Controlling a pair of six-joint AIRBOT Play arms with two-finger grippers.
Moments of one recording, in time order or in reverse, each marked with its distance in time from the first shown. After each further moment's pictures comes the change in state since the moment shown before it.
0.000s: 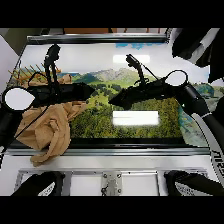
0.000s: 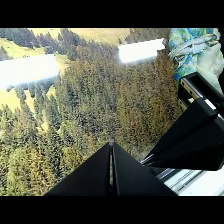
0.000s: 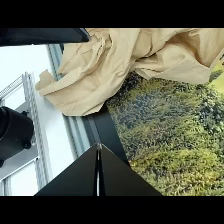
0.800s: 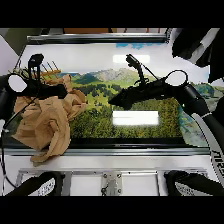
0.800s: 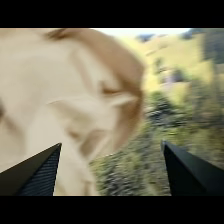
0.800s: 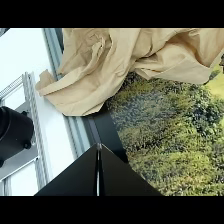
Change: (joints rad) left arm 0.344 -0.240 0.074 0.431 -0.196 0.026; right arm 0.000 0.000 0.000 0.000 0.000 0.000
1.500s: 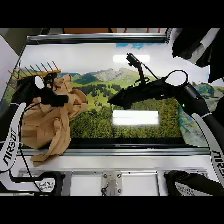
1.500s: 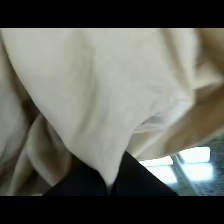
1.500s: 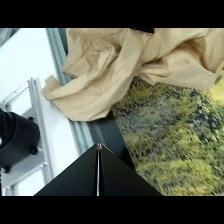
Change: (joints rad) left arm -0.030 -0.280 0.099 0.062 -0.070 0.006; right arm 0.000 0.000 0.000 0.059 0.000 0.000
